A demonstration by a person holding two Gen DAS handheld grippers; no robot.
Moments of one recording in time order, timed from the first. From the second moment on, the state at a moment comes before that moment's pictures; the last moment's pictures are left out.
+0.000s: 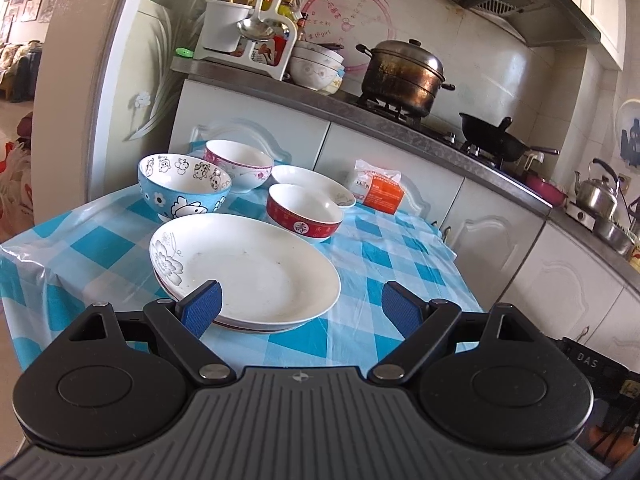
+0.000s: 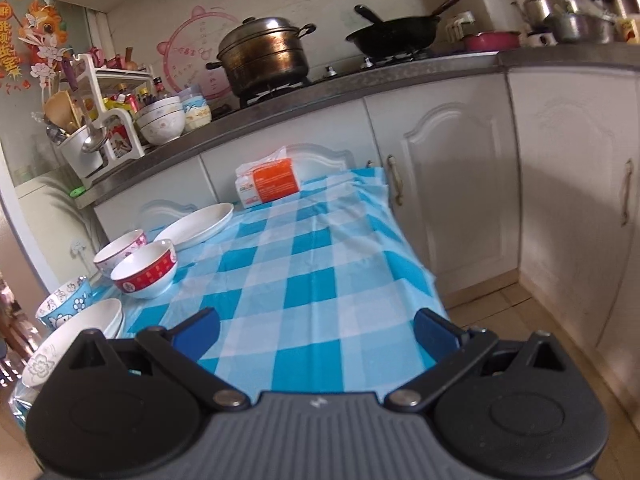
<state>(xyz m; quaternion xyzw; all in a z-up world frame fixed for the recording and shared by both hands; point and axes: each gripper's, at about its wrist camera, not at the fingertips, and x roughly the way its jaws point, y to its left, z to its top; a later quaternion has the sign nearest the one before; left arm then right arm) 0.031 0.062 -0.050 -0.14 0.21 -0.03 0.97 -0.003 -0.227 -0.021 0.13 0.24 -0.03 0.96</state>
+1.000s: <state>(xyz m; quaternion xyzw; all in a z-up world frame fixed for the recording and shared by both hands) 0.268 0.070 0.041 -0.14 0.20 -0.07 0.97 0.167 -0.250 -0.016 0.30 0.35 0.03 0.89</state>
